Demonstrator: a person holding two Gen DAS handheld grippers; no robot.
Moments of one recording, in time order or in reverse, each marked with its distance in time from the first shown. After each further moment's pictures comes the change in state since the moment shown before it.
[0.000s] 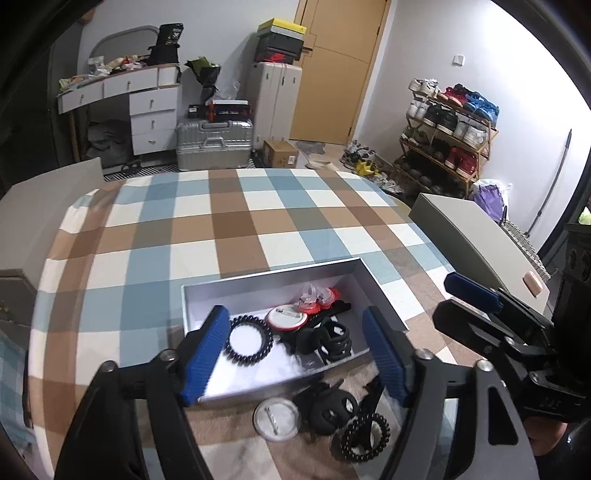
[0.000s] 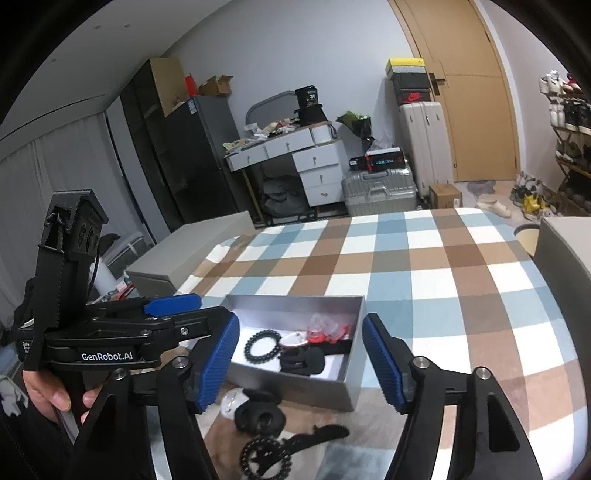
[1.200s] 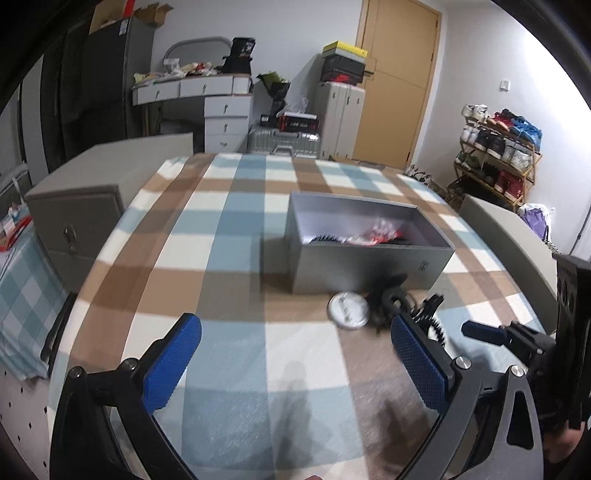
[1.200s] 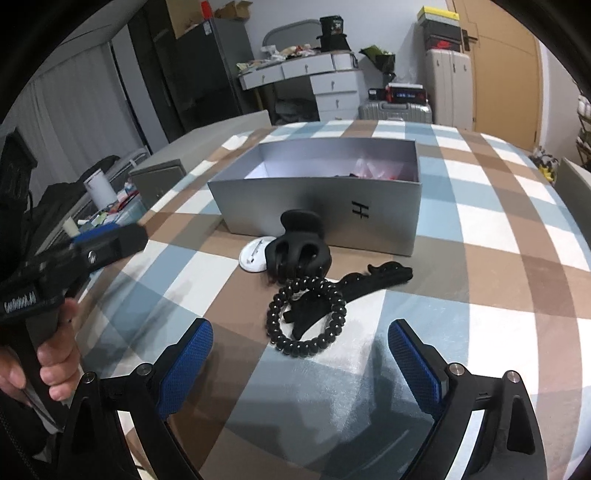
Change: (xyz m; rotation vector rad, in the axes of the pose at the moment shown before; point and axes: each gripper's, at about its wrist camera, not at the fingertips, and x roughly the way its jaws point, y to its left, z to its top) left arm -0.050 0.027 -0.104 -0.126 -0.100 0.220; right arm 0.019 0.035 -0.099 -0.098 0.302 -0.012
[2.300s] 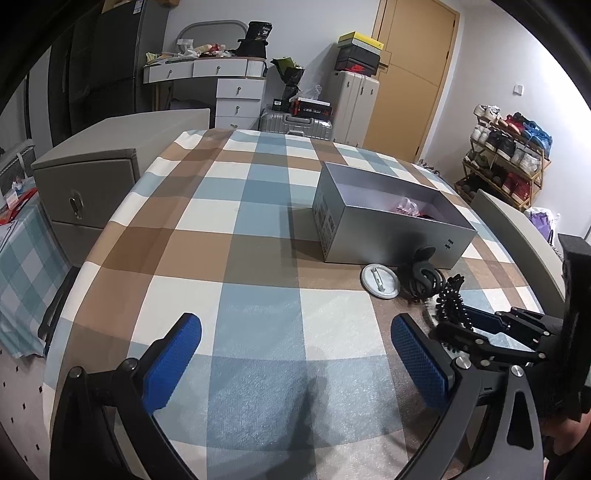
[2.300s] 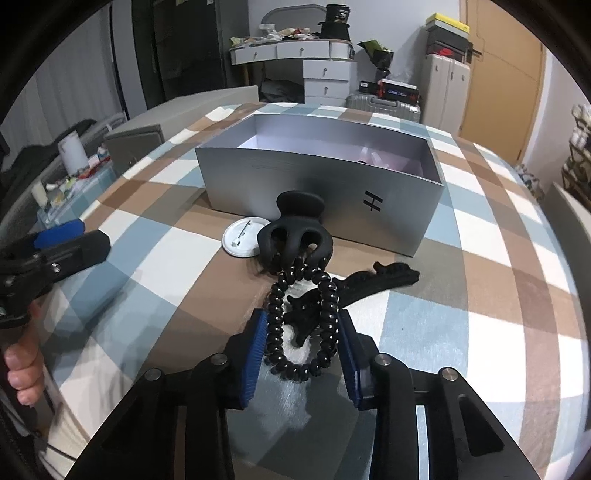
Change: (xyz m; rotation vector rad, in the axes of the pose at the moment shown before) left arm -0.001 0.025 -0.018 -0.049 0.047 -0.001; right arm 0.019 0.022 0.002 -0.081 0.065 -0.149
